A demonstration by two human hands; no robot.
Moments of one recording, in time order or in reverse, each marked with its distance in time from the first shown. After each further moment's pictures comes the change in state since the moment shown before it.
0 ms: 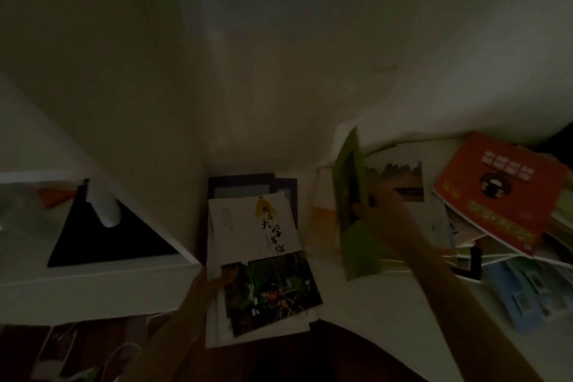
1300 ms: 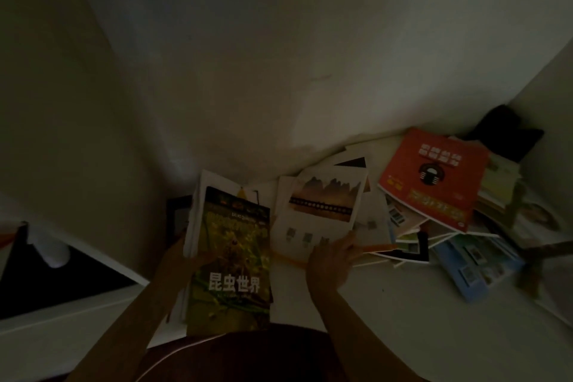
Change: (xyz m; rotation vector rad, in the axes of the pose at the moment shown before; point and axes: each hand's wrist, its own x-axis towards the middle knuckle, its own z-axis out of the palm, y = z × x) left_hand 0.005 0.069 0.043 0.360 -0.084 0.229; right_hand -0.016 0.061 0.095 -0.085 0.451 0.583
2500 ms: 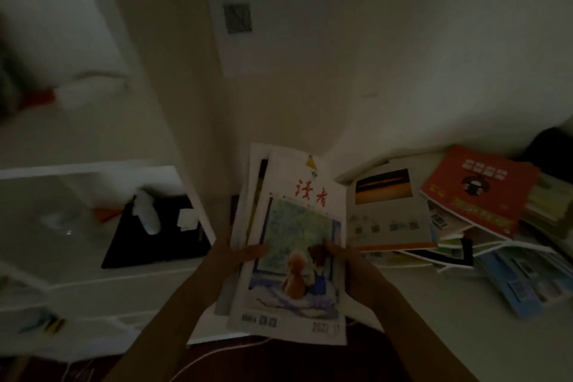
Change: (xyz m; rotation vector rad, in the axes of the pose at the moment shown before) left_hand -0.108 0.021 -0.028 -0.136 -0.061 0.136; right_hand -0.059 0.008 -0.042 1.032 -1.113 -0.113
